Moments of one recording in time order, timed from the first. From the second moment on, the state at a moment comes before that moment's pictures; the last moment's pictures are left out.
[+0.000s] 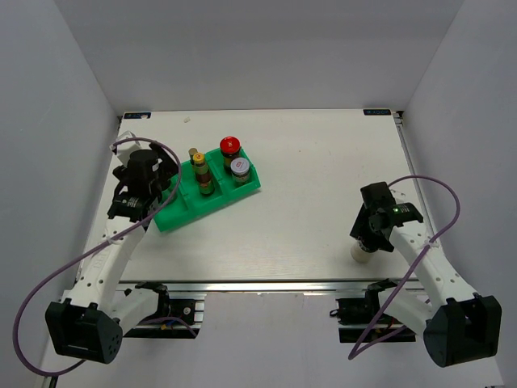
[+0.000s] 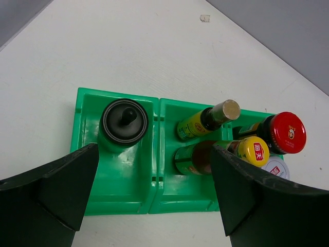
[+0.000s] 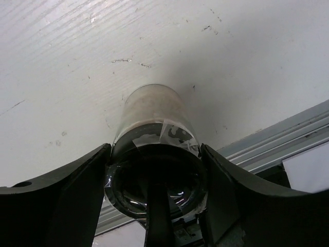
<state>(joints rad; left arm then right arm) -0.17 1.03 0.92 -0.34 -0.47 -0.56 0.24 1.01 0.75 -0.99 0.31 0.61</state>
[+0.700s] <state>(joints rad) -0.17 0.92 0.89 -0.40 -0.45 -0.66 0.41 1.04 0.94 -0.87 0.02 0.44</state>
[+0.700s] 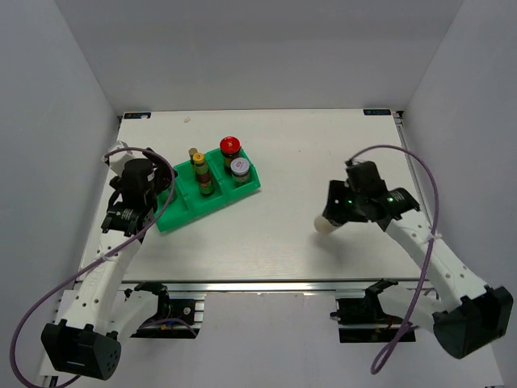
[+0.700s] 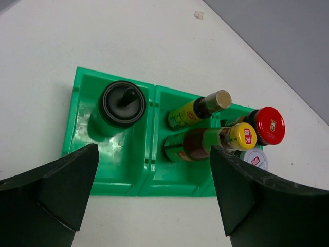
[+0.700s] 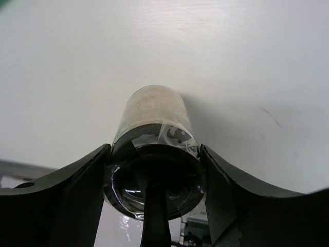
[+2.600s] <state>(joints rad) -0.17 0.87 1.17 -0.96 -0.93 -1.10 1.15 2.44 2.19 -0.18 0.12 0.18</state>
